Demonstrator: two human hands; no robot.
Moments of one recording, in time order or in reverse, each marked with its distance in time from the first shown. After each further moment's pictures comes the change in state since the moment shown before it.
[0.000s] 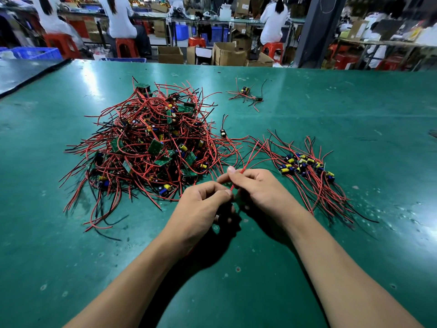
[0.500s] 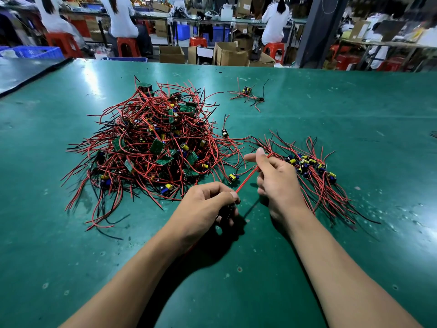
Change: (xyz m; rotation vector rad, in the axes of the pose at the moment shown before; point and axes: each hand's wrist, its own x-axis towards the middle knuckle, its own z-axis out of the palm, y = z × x) left_hand 0.000 0.007 -0.003 0.037 -0.084 -0.067; right_hand 0.016 -0.001 -0.011 0.074 0.439 -0.168
